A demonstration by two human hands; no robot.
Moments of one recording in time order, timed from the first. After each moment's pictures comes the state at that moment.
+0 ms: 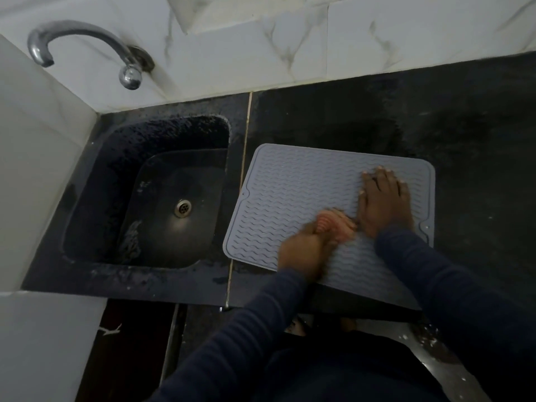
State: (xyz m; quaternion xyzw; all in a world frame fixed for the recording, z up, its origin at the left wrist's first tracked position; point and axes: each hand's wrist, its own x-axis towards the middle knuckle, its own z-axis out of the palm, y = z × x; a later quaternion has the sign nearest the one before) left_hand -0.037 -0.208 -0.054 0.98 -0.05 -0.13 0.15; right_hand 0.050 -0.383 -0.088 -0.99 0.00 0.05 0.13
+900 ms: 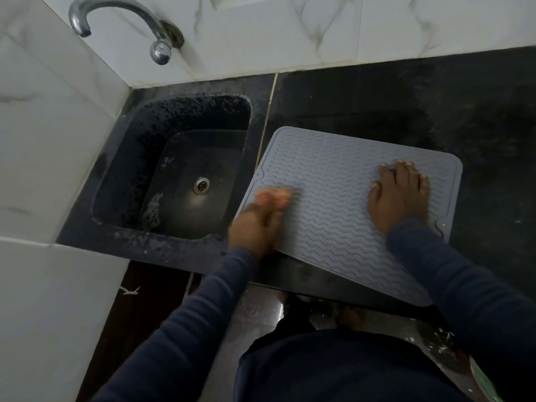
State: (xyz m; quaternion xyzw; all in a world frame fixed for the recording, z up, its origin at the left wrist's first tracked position) left_hand -0.052 -0.122 -0.039 0.98 0.11 -0.01 0.15; right_hand 0.048 -0.384 -0.089 -0.99 -0.02 0.02 0.11
